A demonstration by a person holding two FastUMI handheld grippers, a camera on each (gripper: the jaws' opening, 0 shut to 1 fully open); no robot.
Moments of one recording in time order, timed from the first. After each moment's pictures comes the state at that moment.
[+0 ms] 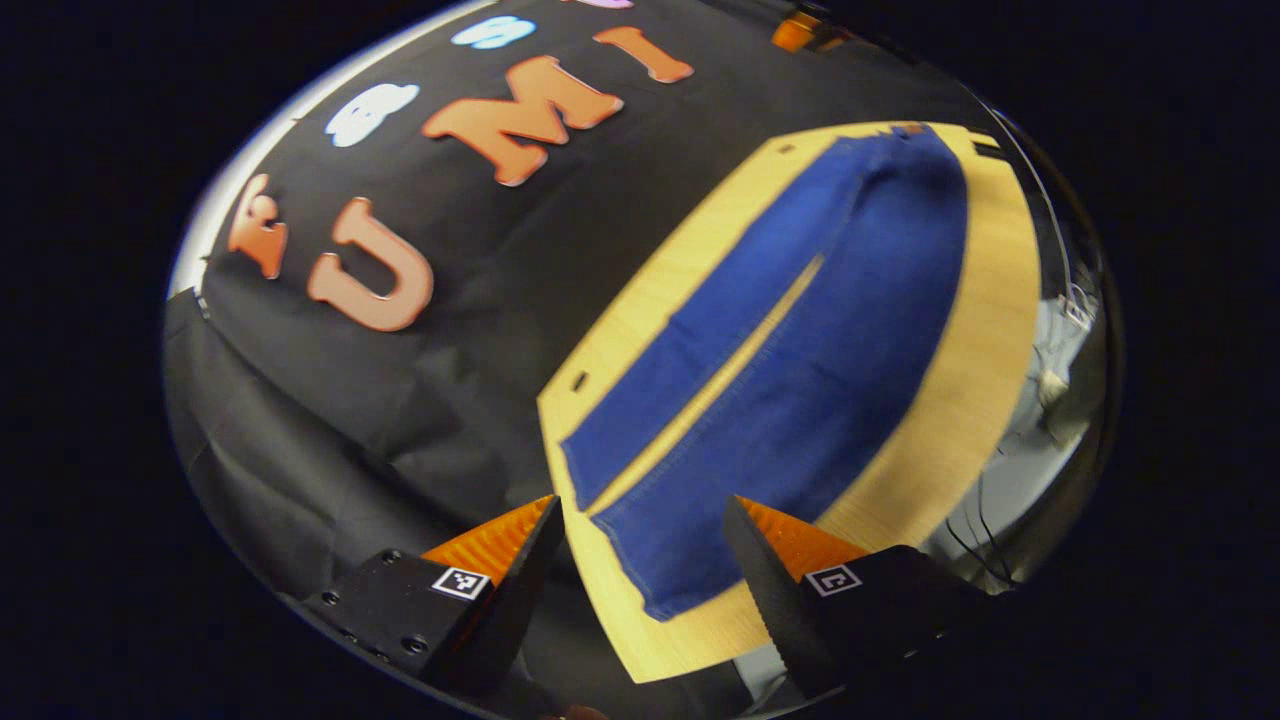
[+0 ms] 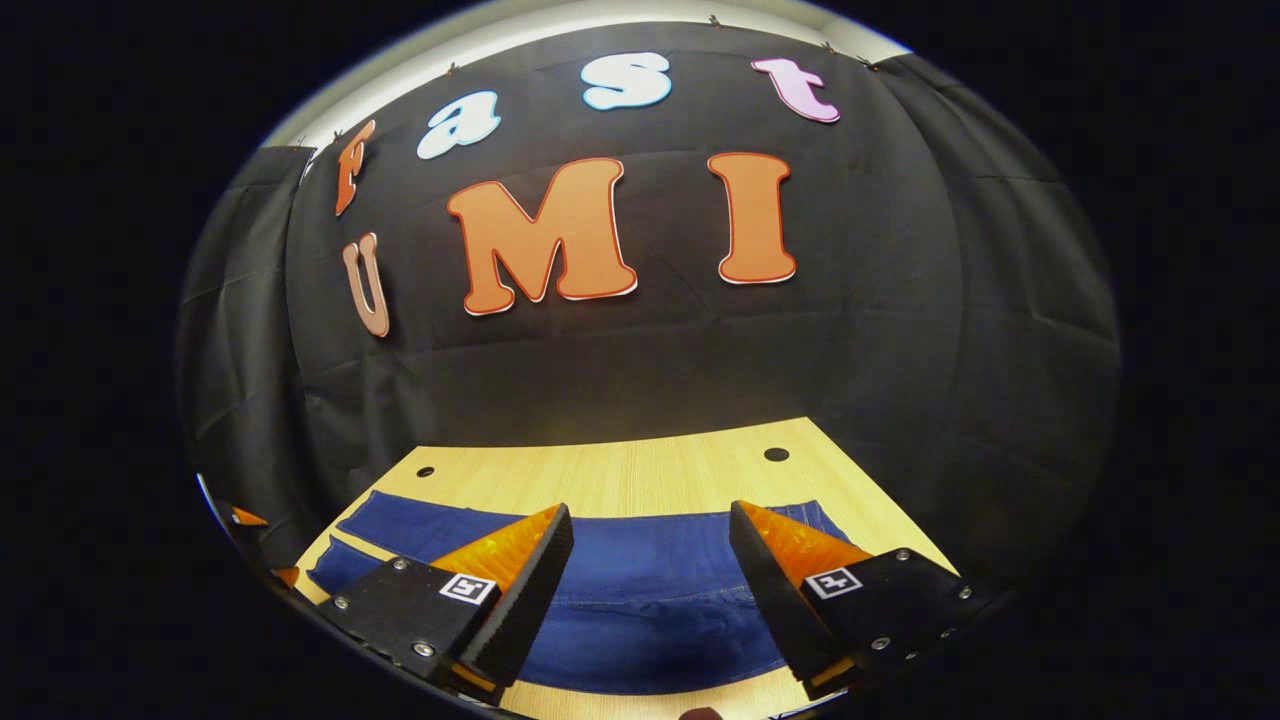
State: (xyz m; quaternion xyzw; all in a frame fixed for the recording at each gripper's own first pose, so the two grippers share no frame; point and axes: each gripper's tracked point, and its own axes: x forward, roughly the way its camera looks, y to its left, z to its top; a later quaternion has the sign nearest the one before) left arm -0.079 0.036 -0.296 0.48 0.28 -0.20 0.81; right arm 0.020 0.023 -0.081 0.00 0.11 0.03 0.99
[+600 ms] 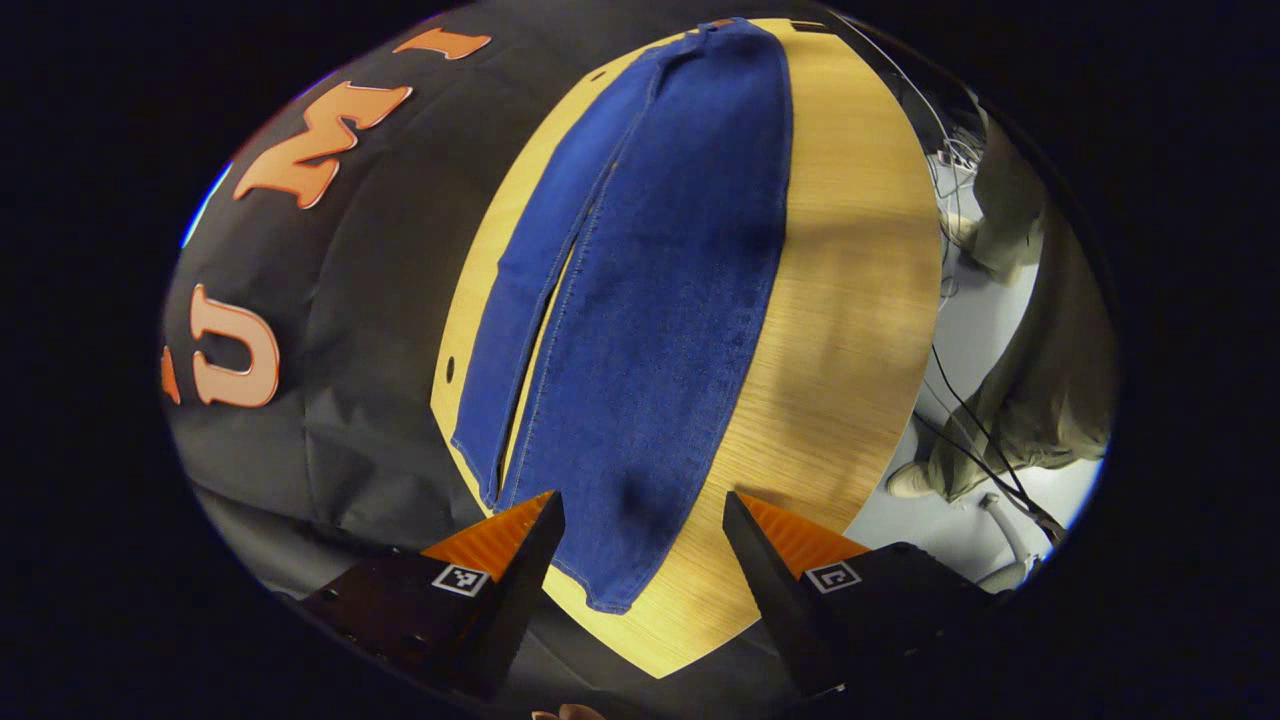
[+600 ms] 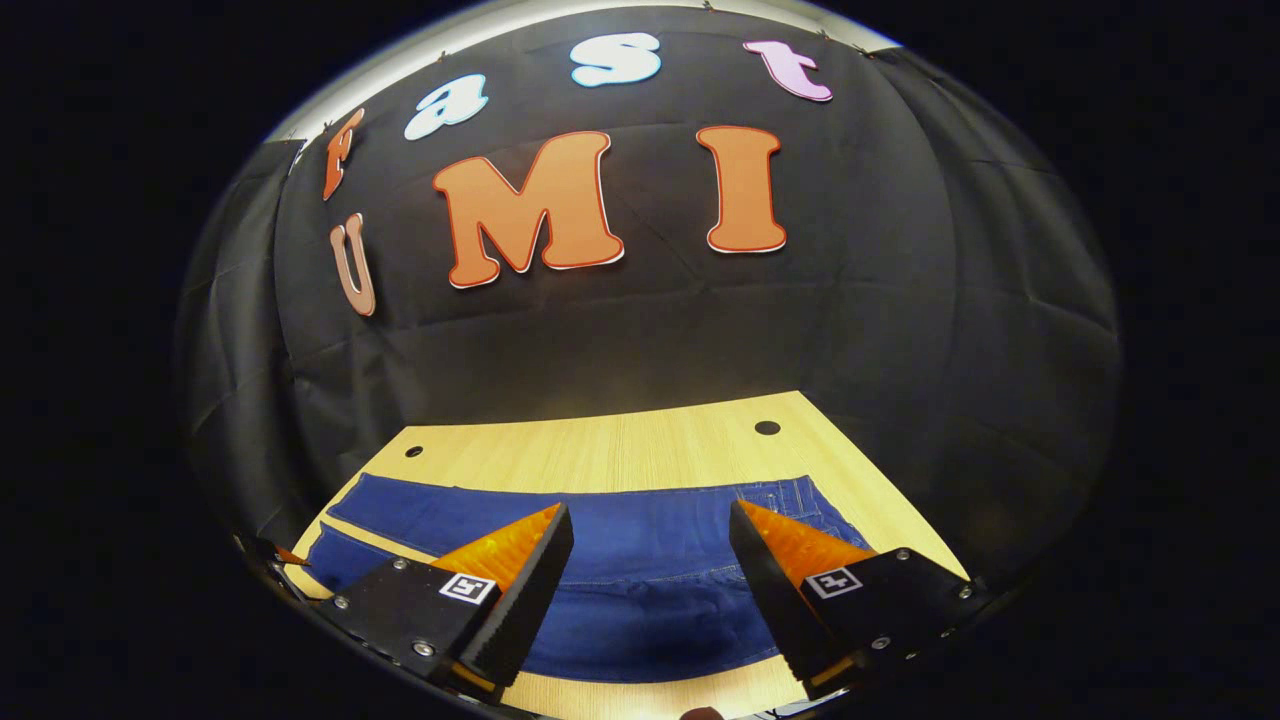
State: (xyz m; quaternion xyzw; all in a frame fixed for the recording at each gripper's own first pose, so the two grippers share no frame) left arm -0.092 0.044 -0.390 0.61 0.33 -0.30 0.66; right arm 0.017 0.008 -0.103 0.00 0.14 0.01 0.99
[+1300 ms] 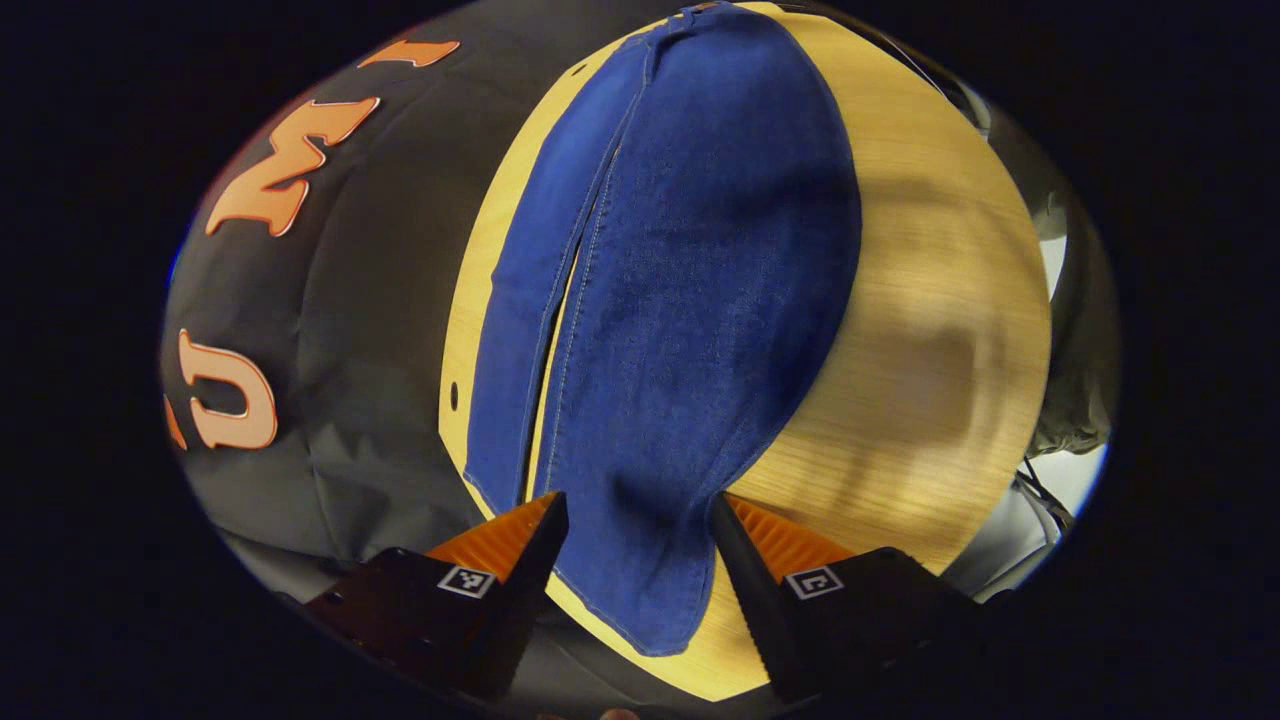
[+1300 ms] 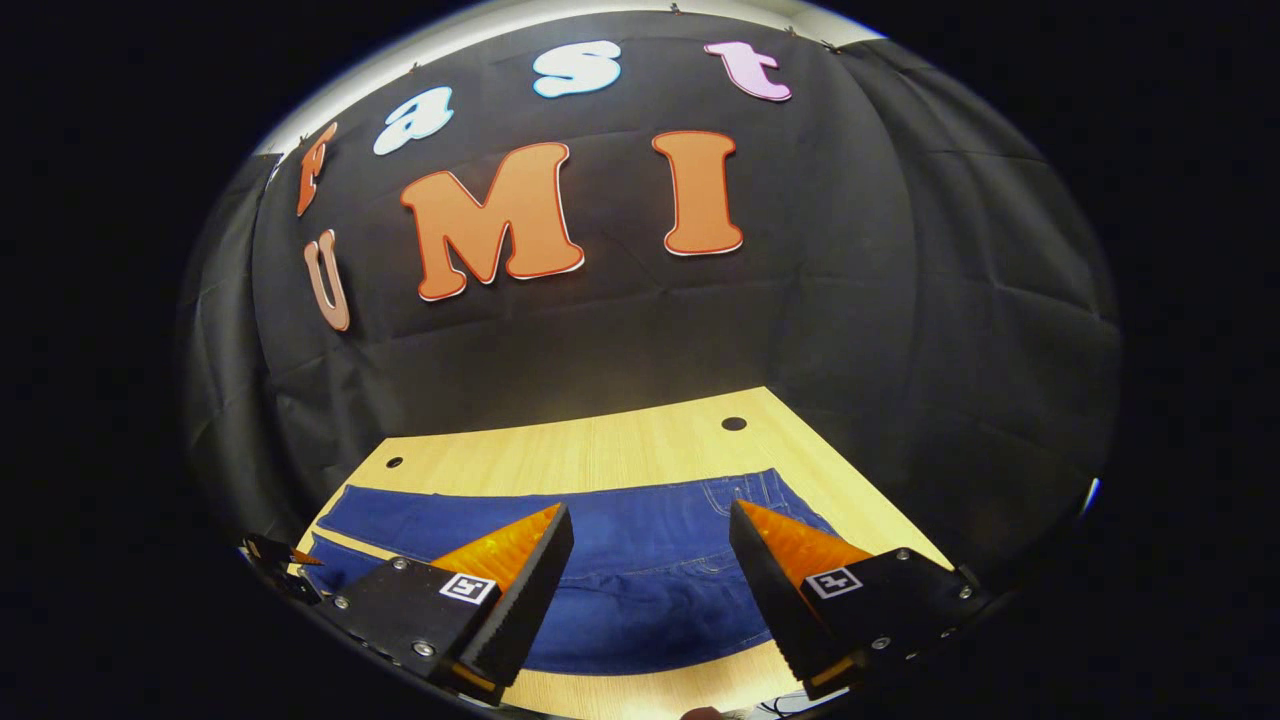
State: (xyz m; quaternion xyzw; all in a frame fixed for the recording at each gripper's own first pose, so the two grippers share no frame) left arm -0.030 0.023 -0.412 0.64 0.31 -0.29 0.64; right arm -0.002 -0.029 -0.099 0.02 0.14 -0.03 0.99
